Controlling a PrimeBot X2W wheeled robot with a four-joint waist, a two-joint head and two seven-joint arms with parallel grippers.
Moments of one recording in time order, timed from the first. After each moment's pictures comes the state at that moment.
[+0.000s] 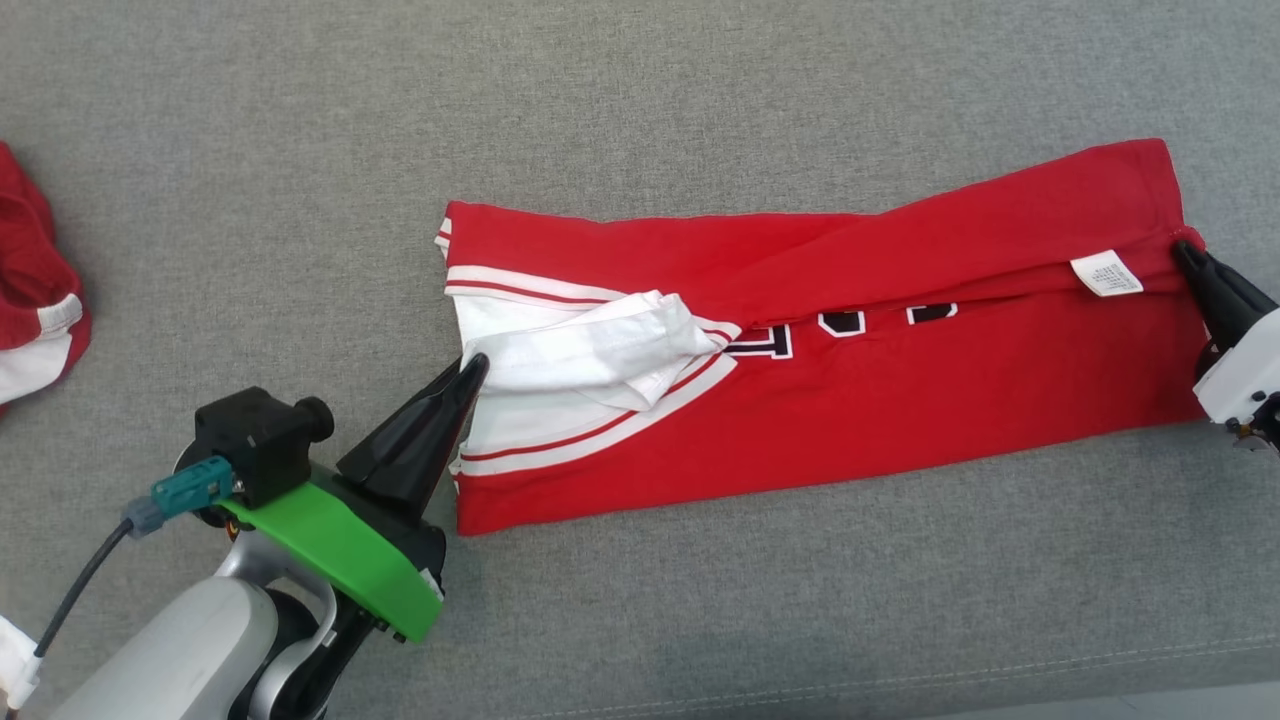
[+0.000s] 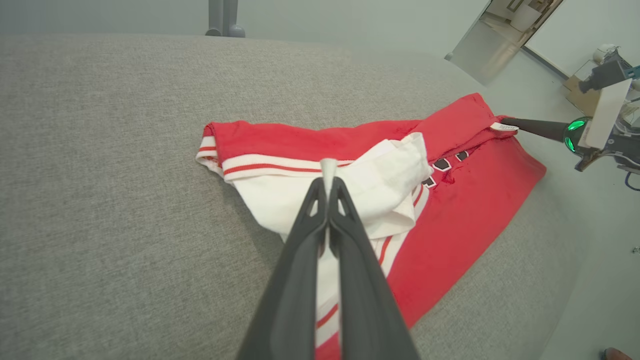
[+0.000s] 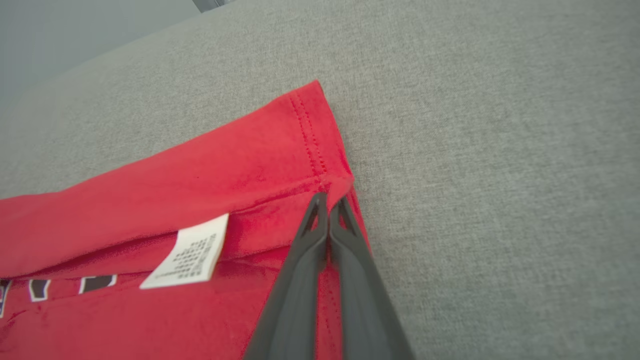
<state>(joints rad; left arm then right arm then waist) -0.40 0.62 -0.70 -0.15 -0.89 0.01 -0.05 -0.52 -0.68 0.36 0.43 1.01 0.13 0.06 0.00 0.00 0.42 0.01</state>
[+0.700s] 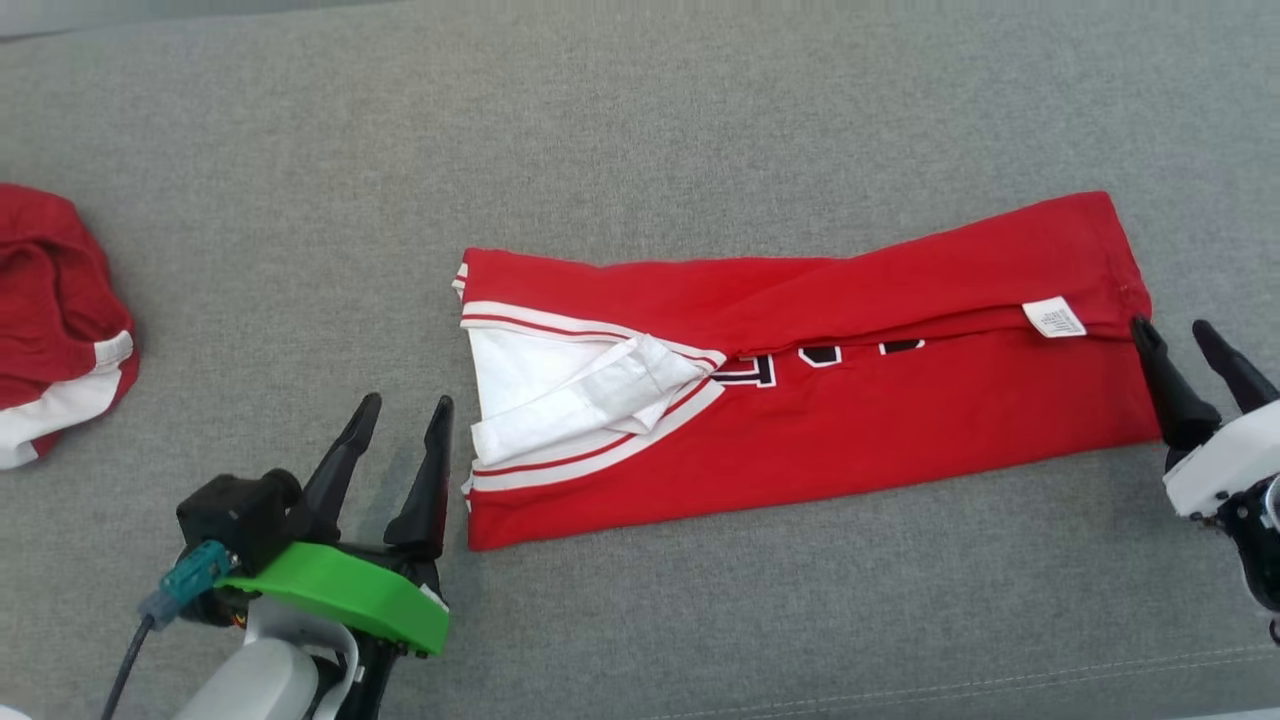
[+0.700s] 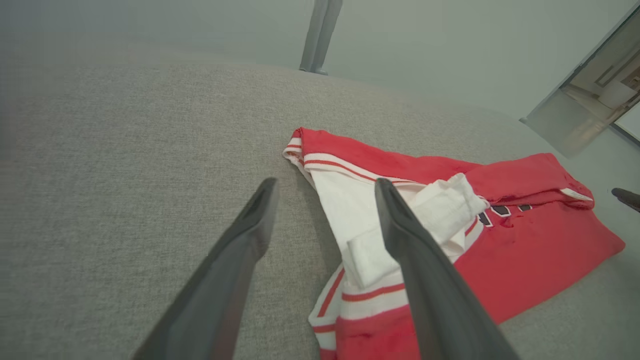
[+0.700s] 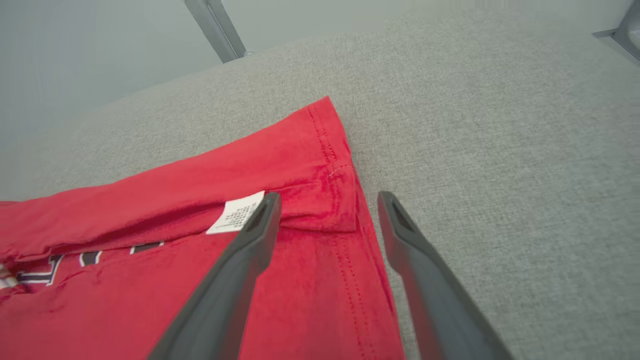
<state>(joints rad) -0.28 0.50 -0.66 0.02 -0.87 0.14 -0.23 -0.40 -0.66 0.41 0.46 1.03 0.13 -0.16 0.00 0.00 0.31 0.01</state>
